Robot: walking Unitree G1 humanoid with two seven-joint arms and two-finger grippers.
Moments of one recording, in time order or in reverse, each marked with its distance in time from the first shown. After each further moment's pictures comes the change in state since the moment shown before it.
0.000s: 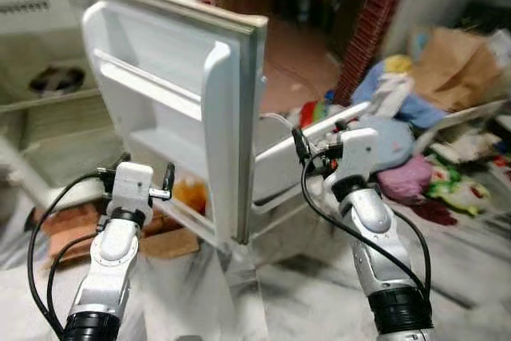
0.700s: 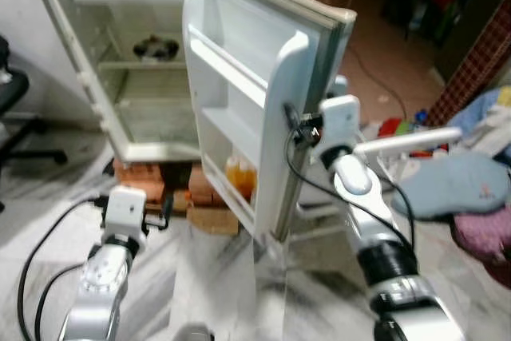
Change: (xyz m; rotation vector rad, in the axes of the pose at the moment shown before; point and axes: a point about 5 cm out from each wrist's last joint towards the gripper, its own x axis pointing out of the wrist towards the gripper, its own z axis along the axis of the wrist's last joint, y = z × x) left arm -0.037 -0.007 -0.022 -0.087 0.188 -0.103; right arm 0.042 -0.026 0.004 -0.140 0.041 -0.156
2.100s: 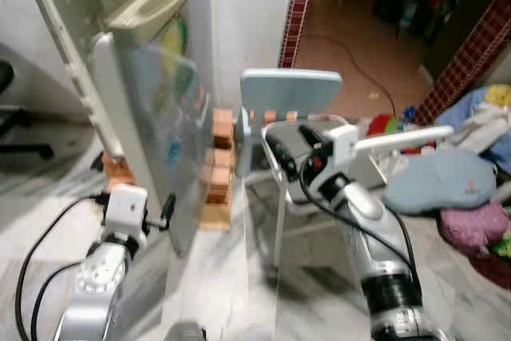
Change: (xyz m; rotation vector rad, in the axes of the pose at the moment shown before) left arm 0.002 -0.002 0.011 0.004 -0.042 -0.037; right arm -0.044 0.023 -0.024 0.299 0.033 0.327
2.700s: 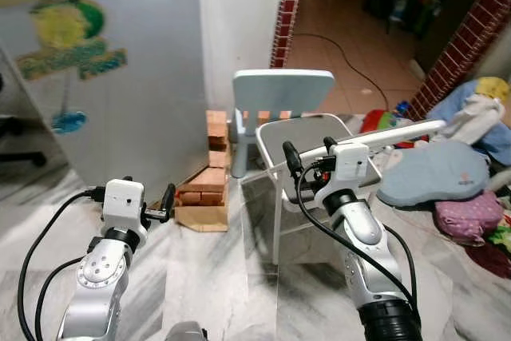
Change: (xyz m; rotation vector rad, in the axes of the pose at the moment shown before) left arm 0.004 0.001 0.004 -0.039 -0.036 0.019; right arm -0.015 0.001 -0.002 -0.065 0.009 -0.220
